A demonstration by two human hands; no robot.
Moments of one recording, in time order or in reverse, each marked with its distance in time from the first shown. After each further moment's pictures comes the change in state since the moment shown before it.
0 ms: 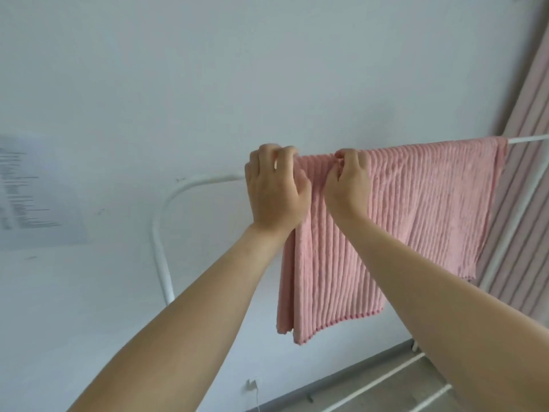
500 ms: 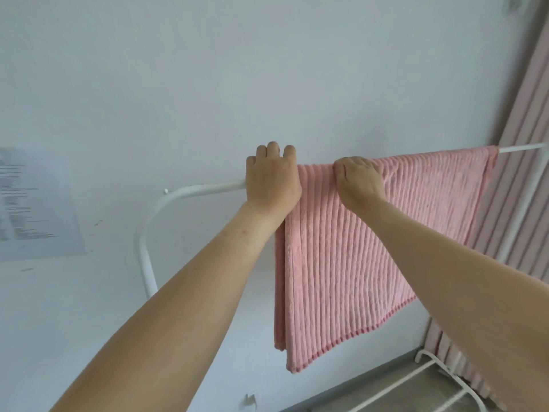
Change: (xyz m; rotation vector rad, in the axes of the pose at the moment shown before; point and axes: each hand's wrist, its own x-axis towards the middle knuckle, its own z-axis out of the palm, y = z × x) left_hand 0.043 -0.002 0.011 0.412 -0.460 0.089; right_hand 0.054 0.036 -0.022 -0.379 -0.310 -0.220
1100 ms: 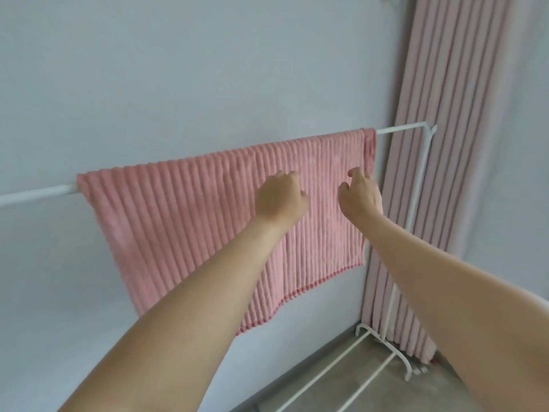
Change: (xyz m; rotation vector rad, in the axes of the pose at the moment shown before) left_hand 0.016 0.302 0.114 -0.426 -0.284 0.016; right_hand -0.066 0.293 -0.088 0.006 0.032 0.500
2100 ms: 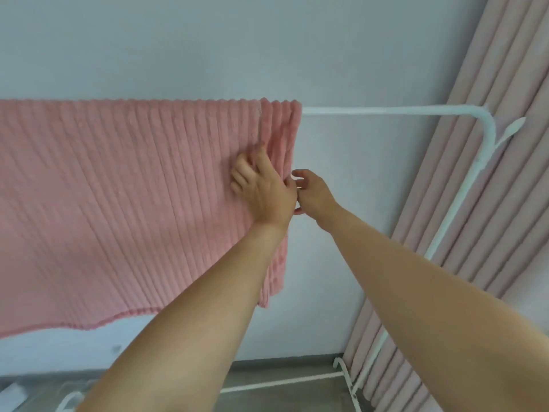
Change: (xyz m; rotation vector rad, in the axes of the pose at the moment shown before) left_hand 0.230 0.181 0.375 0.296 0.637 -0.659; right_hand 0.307 0.274 0.137 0.811 -1.003 -0.030
